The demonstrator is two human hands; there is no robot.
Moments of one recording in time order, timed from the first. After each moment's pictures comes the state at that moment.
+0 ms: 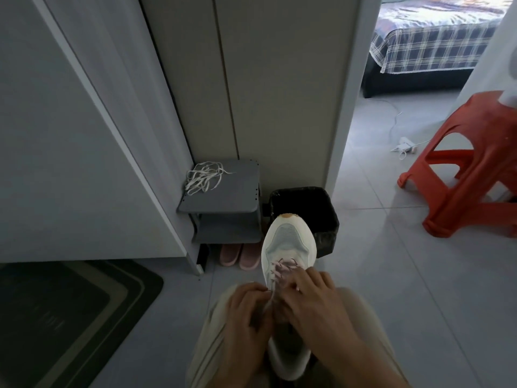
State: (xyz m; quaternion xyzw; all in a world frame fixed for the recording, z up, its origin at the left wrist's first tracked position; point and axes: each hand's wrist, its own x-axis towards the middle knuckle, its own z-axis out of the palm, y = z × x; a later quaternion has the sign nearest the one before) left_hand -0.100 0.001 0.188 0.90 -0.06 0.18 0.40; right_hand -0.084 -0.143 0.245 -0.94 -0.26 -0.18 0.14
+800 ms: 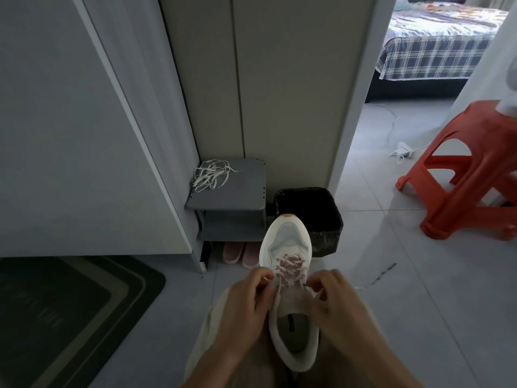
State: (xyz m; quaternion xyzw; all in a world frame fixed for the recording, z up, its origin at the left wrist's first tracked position) left_hand -0.098 0.031 0.238 0.89 -0.08 0.06 0.44; right_hand -0.093 -0.137 0.251 -0.95 -0.02 0.06 0.31
